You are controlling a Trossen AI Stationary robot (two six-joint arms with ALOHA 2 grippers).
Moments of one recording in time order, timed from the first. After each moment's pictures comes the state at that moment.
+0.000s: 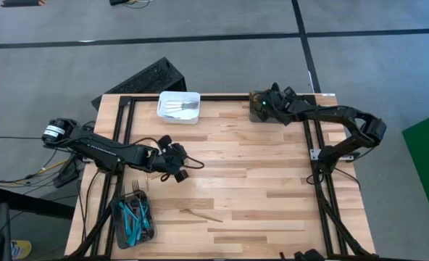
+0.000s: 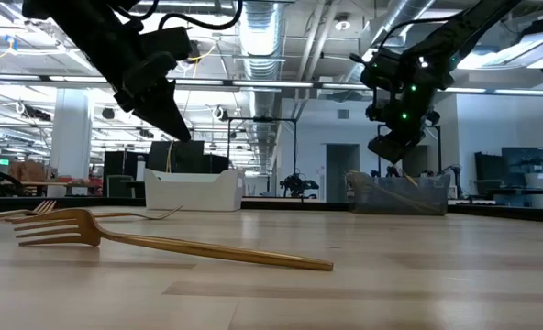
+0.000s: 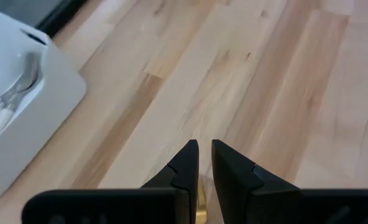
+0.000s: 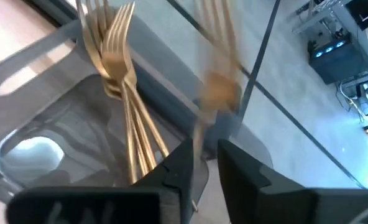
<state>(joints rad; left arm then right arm) -0.19 1.32 0.75 -0.38 -0.57 -0.46 -0.61 1.45 0.84 -0.31 0.73 0.00</state>
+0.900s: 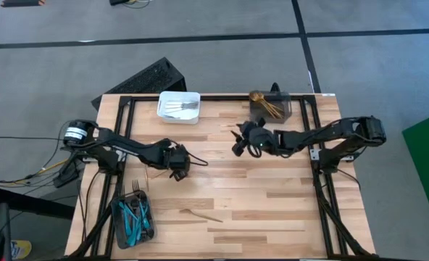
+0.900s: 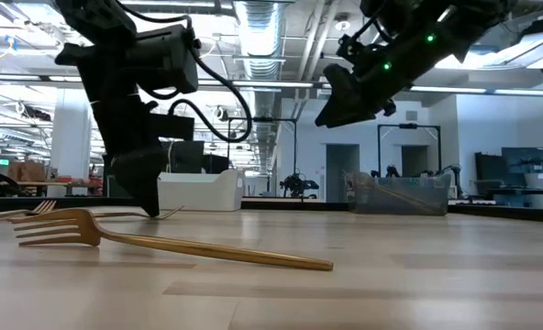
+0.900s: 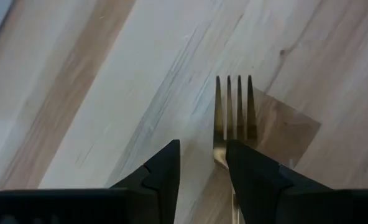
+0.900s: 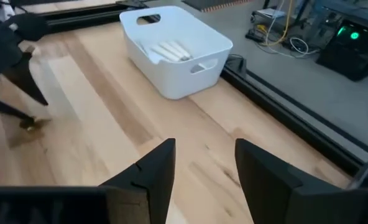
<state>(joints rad) -0.06 1.60 0.75 -0.53 -0.39 -0.55 -0.06 1.44 0.75 0.20 0.61 0.21</state>
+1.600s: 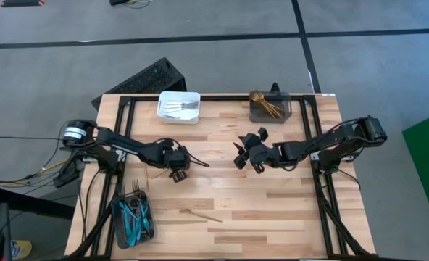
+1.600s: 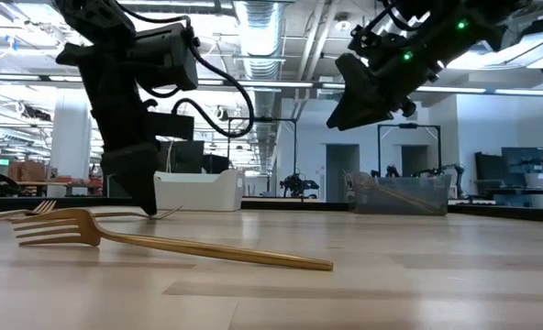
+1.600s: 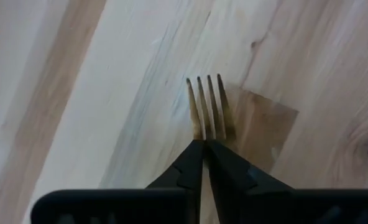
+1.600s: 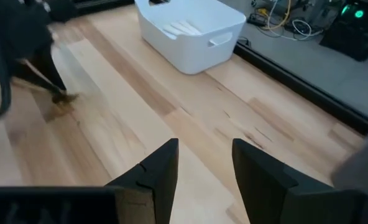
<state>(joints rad) -0.04 1.58 0.75 -0.50 -0.35 -0.41 0.12 1.44 0.75 0.07 0.74 0.42</state>
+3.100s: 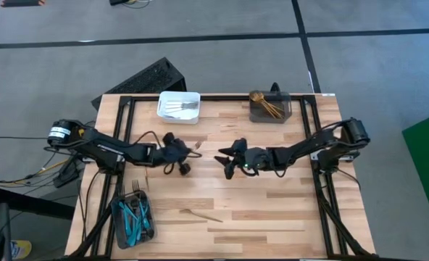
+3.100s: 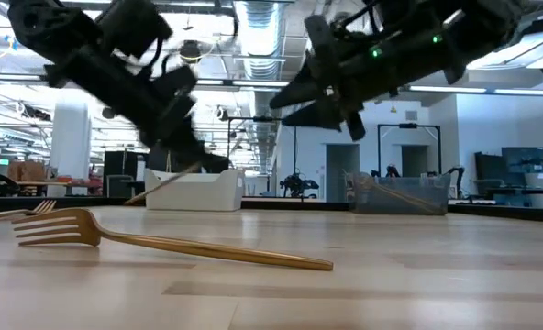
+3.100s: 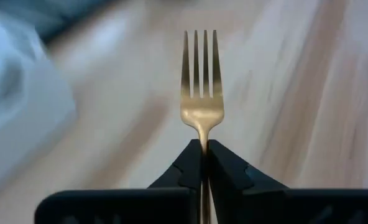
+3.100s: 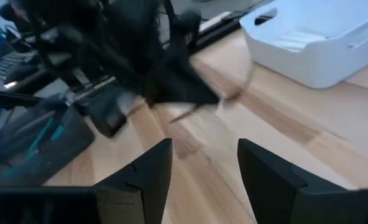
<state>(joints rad) -0.03 1.40 0.49 0.23 -0.49 -0.30 0.12 1.65 0.75 0.60 0.43 0.52</state>
